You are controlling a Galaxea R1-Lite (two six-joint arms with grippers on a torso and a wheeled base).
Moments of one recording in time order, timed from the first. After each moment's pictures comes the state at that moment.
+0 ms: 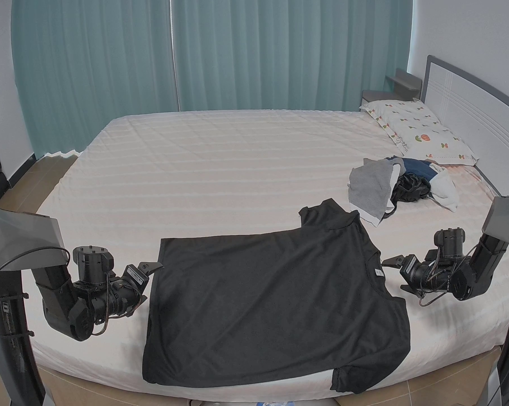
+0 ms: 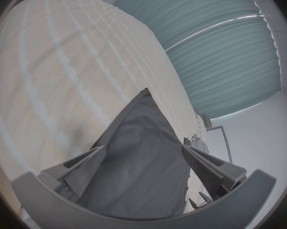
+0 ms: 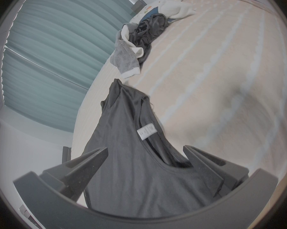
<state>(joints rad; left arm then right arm) -0.10 2.24 -0.46 -1.23 -0.20 -1.05 -0.03 2.27 -0.69 -0.89 0.29 0.75</state>
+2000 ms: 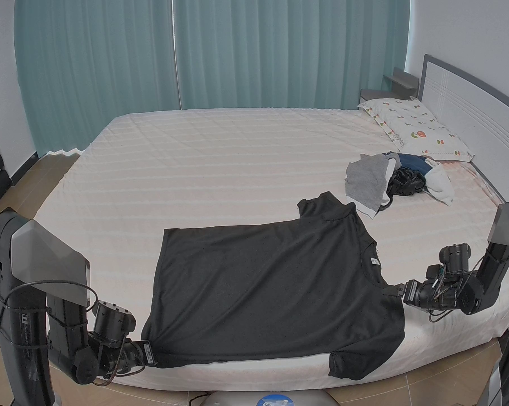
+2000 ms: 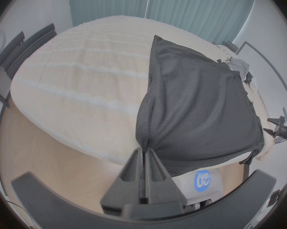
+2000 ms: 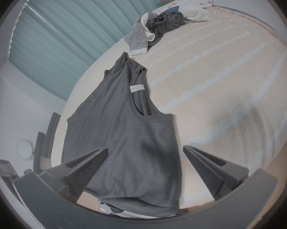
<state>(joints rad) -0.27 2.32 -0.13 -1.22 0.11 -0.48 -0.04 2.22 -0.51 -0.90 0.31 0.41</state>
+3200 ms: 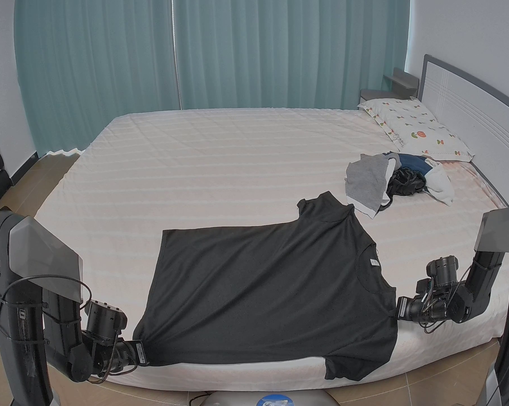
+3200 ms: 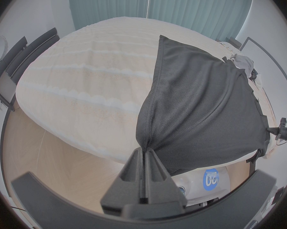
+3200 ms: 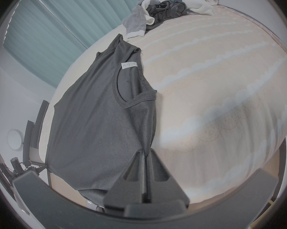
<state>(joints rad) -0.21 2.32 -0.11 -1.23 0.13 -0.41 0.02 2.30 -0.50 -0.89 0.22 0.35</state>
